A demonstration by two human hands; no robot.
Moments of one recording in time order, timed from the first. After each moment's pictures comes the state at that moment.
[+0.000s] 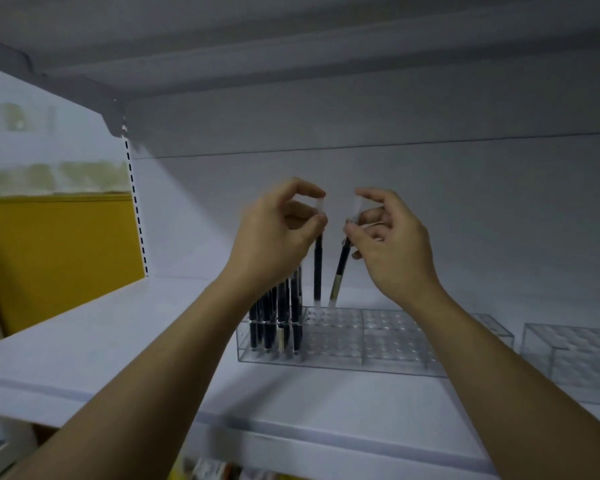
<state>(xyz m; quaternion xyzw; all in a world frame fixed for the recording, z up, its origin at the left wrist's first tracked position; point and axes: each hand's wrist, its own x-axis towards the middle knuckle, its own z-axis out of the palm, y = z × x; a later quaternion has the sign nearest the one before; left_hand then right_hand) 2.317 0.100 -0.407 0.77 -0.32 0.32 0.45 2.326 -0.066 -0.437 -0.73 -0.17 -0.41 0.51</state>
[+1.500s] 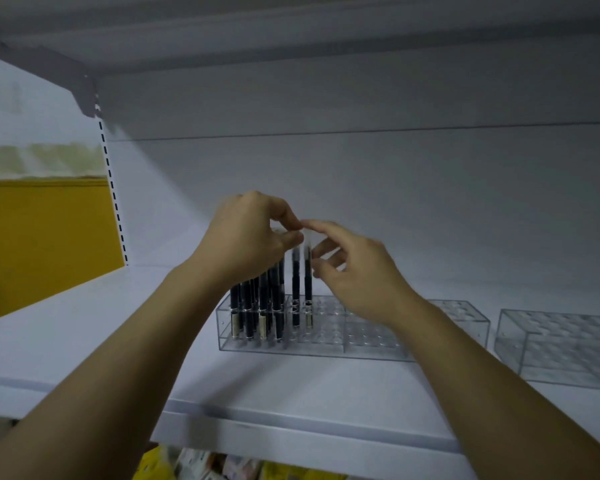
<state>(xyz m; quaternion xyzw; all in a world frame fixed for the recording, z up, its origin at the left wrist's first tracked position) 2.318 0.104 -0.408 0.89 -0.24 0.30 0.24 2.309 -0.063 -0.459 -0.86 -0.20 -0.27 0.38</state>
